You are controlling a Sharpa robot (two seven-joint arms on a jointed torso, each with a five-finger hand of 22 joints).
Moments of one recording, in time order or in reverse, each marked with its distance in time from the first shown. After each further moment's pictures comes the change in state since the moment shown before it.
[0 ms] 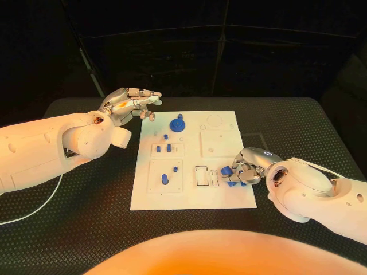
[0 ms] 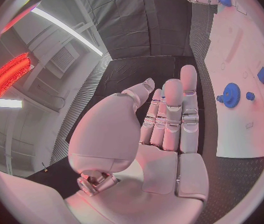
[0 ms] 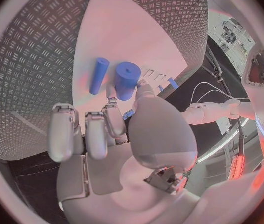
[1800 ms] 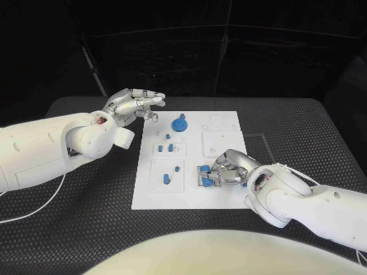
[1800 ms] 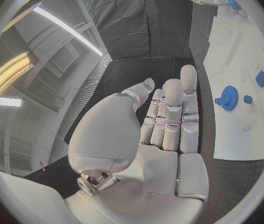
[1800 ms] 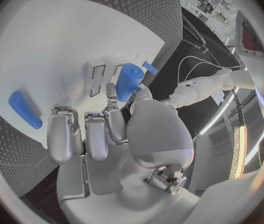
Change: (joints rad) left arm -0.001 0.007 -0.003 -0.001 0.000 0.014 -0.008; left_hand 0.000 0.000 -0.005 0.000 0.000 -0.004 0.004 0.000 0.000 0.000 0.000 0.005 0.000 0.000 0.000 0.000 -0.002 0.000 0.000 0.000 0.000 -0.002; right arm -0.020 0.118 -0.002 -0.004 0.230 -0.156 0.067; right_hand 0.010 0.105 -0.058 0.001 0.076 0.050 -0.033 0.041 0.059 0.032 -0.025 0.012 0.065 0.000 -0.007 0.024 0.000 -0.016 0.000 -0.008 0.032 0.000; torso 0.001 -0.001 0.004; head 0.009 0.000
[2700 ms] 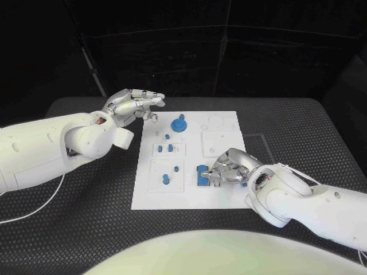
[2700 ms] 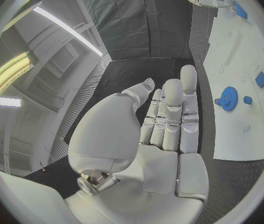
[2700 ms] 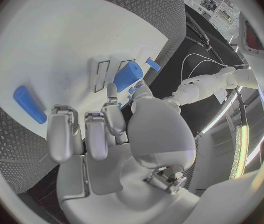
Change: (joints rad) left arm 0.000 -0.004 0.000 0.003 0.000 0.003 -0.004; left_hand 0.000 0.000 0.000 0.000 0.000 0.000 0.000 0.000 0.000 0.000 0.000 0.000 0.000 0.000 0.000 0.000 0.000 0.000 0.000 0.000 0.000 0.000; right arm 0.000 -0.005 0.000 0.003 -0.010 -0.031 -0.030; right_hand -0.011 -0.086 0.074 -0.051 -0.223 -0.015 0.008 0.006 0.059 -0.031 0.009 -0.080 -0.040 0.000 0.000 -0.006 0.001 0.000 0.000 0.000 -0.012 0.000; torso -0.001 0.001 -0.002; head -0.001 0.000
